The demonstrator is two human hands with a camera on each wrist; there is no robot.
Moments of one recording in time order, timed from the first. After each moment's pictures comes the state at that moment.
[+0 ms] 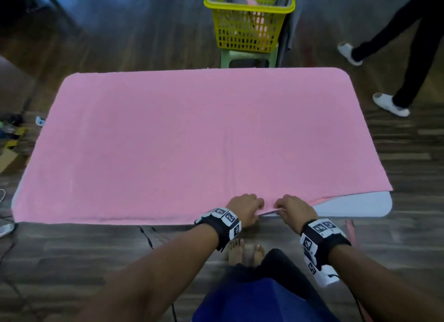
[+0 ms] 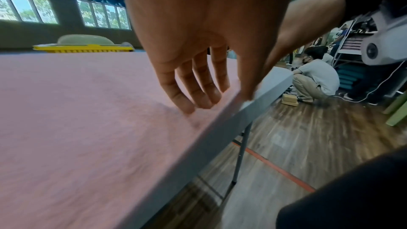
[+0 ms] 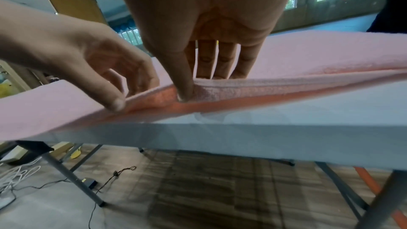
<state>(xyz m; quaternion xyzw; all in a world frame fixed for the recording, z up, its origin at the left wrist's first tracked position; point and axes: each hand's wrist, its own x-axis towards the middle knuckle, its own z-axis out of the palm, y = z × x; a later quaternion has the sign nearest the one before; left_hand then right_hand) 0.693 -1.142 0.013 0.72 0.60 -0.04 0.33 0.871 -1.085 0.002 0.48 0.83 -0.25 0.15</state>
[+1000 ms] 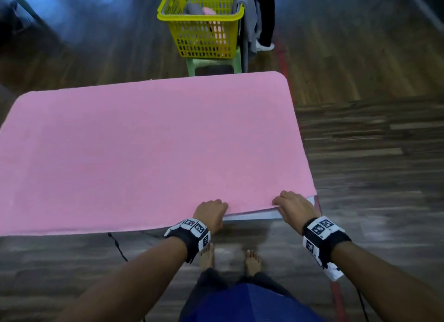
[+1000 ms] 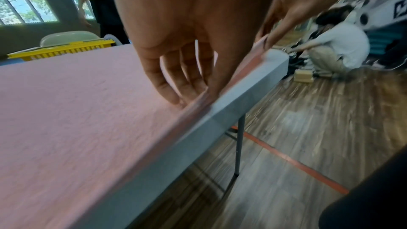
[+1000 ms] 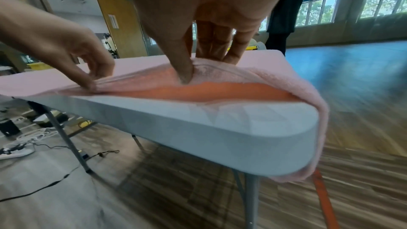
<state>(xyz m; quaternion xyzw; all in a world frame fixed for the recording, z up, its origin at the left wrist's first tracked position) 0.845 -1.089 0.018 0.70 0.66 -0.14 0.22 1.086 -0.994 0.011 0.43 0.88 -0.21 0.09</state>
